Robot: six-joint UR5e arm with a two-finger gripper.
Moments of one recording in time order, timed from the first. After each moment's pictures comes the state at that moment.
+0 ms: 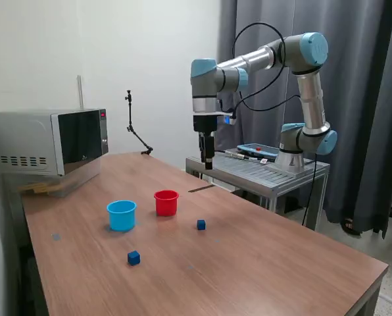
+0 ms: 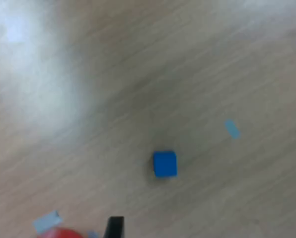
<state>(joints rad) -0.11 -1.09 1.42 -1.86 -1.50 -2.66</state>
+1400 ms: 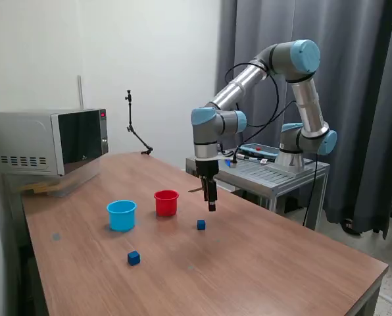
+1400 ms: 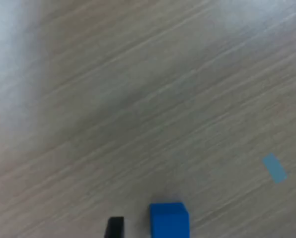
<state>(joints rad) -0.11 -0.95 1.58 -2.16 -1.46 -2.67</state>
